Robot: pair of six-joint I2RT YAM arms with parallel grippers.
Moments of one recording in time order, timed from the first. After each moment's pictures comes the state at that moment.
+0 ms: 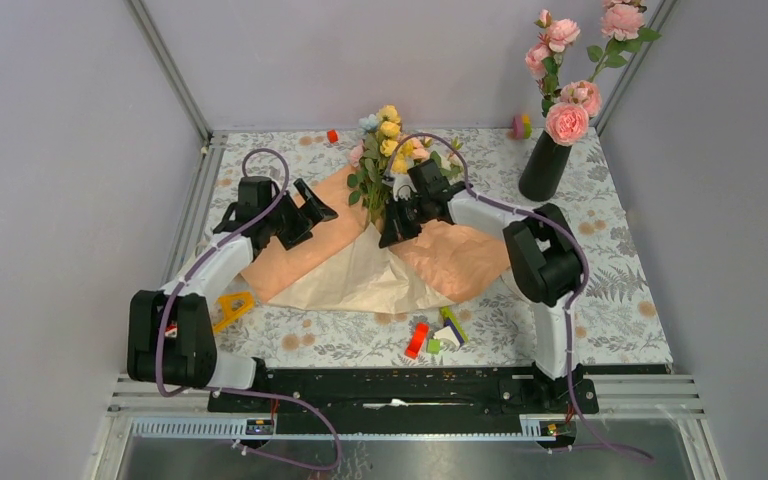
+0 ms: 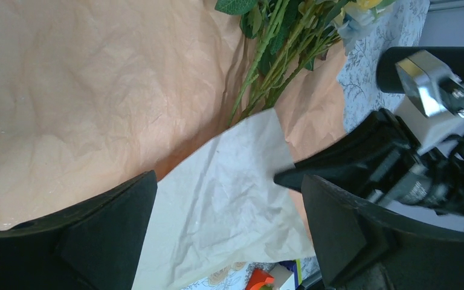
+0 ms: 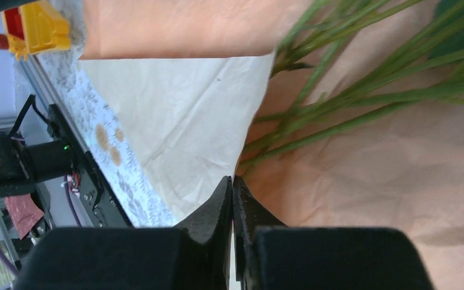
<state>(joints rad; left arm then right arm) -0.11 1.40 0.87 -0.18 0.38 -0.76 0.56 2.09 1.47 -0.33 -0.65 0.27</state>
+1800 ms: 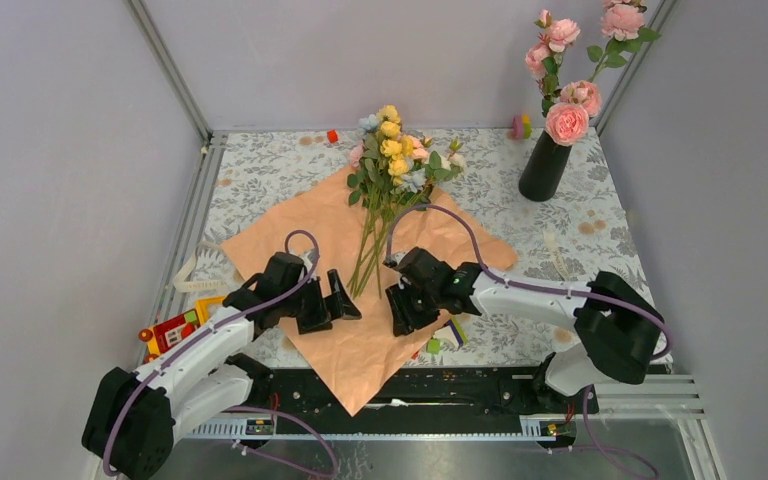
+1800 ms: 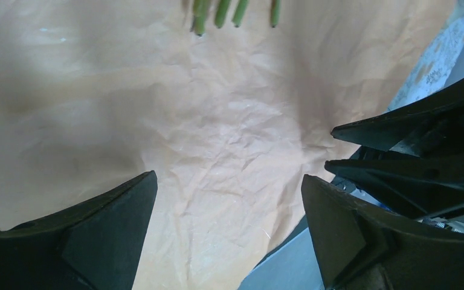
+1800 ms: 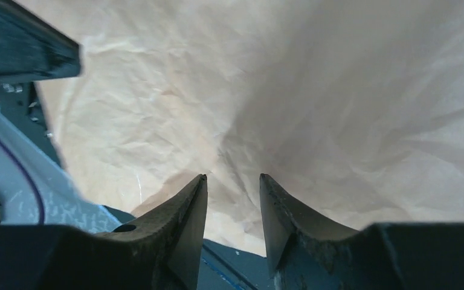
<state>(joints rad) -0.47 0.93 0.43 -0.40 0.42 -0.77 0.99 1.49 0.87 -0.39 -0.22 0.52</state>
